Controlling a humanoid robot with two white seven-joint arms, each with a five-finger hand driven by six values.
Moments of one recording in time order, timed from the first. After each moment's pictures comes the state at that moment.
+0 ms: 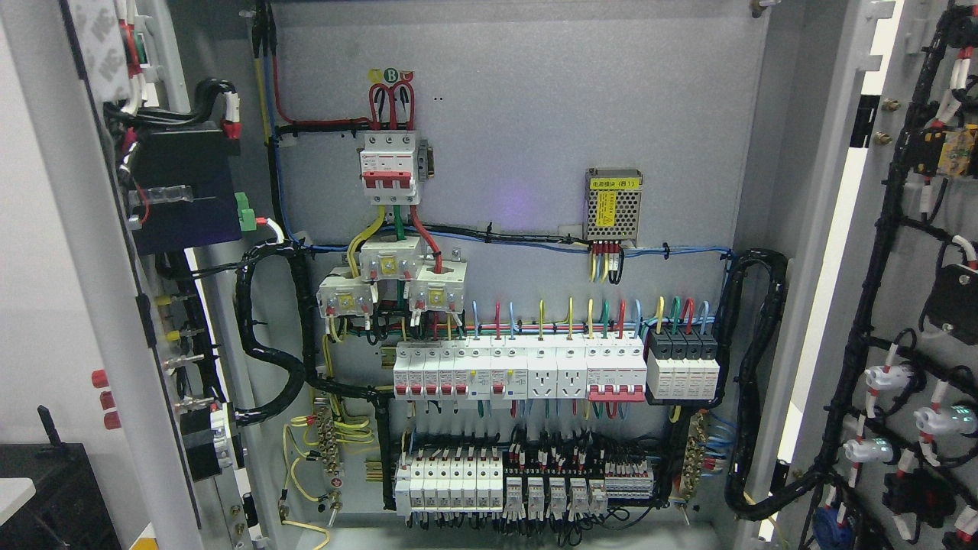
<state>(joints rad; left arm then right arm) 0.06 -0.04 0.00 -0.10 0.06 -0.14 -0.19 -0.52 0.00 0.68 -1.59 -0.56 0.12 0.85</state>
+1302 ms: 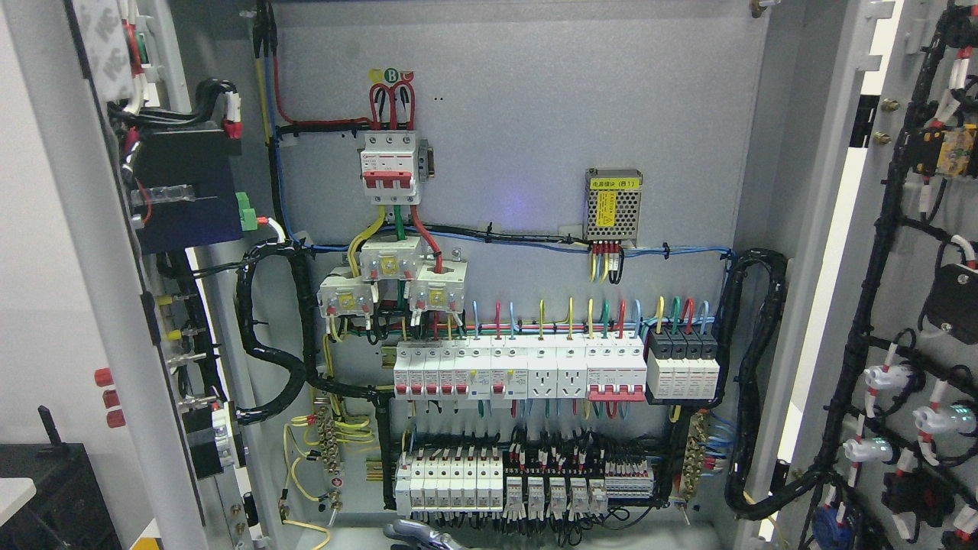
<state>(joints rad) 0.06 -0.04 0.00 -0.10 0.06 -0.14 -0.19 -0.25 -0.13 0.53 -1.65 -0.56 -0.01 0.42</state>
